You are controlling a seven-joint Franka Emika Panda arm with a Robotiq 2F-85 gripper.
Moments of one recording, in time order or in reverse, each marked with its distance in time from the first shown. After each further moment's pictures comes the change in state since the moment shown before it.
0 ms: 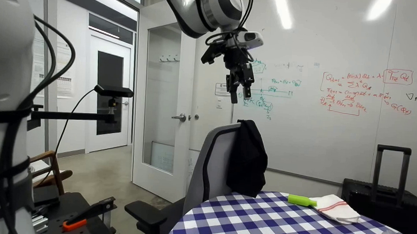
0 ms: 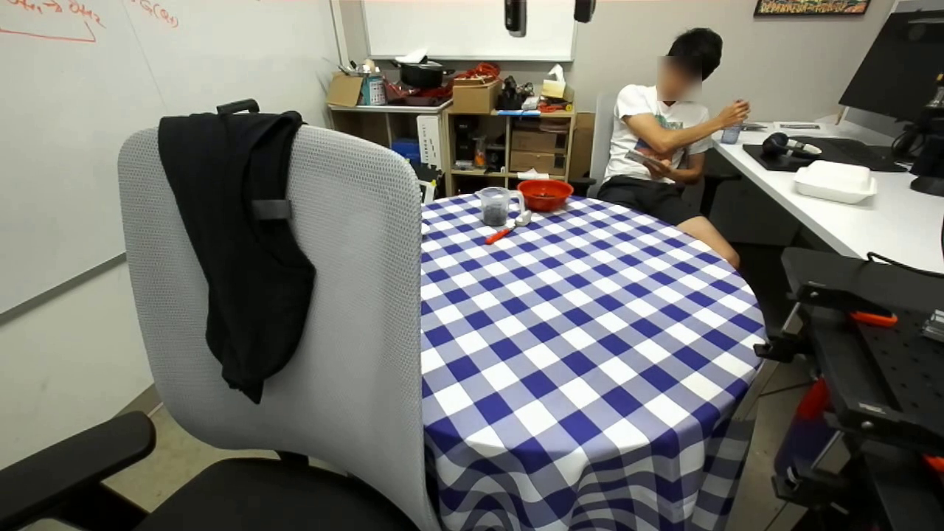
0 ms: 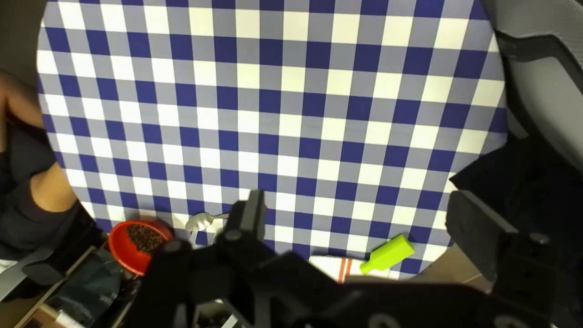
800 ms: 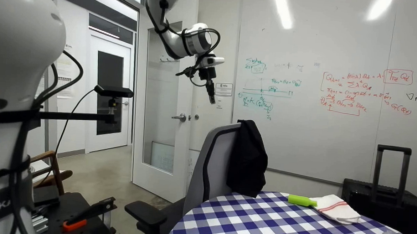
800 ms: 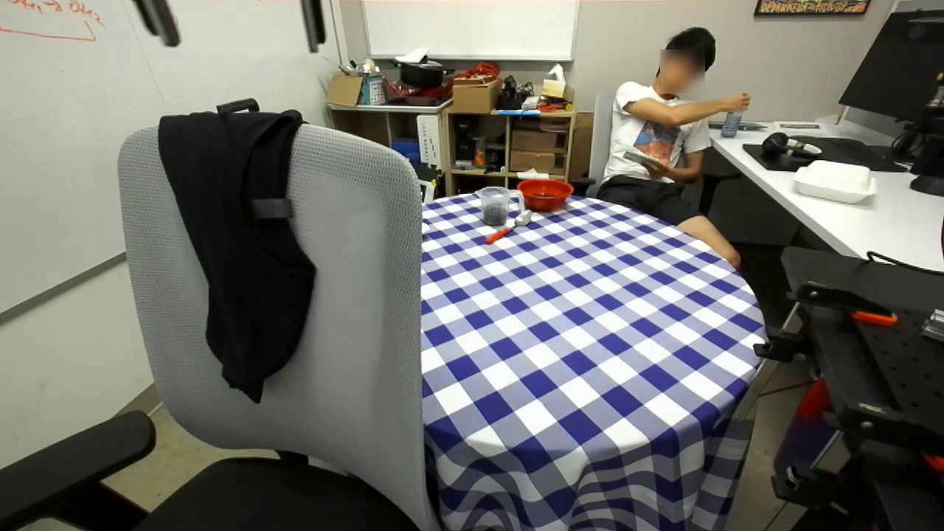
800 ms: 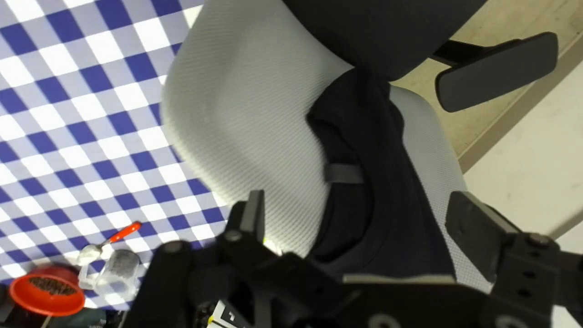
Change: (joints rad) arm 0.341 0.480 -0.002 0.593 0.024 -0.004 0.599
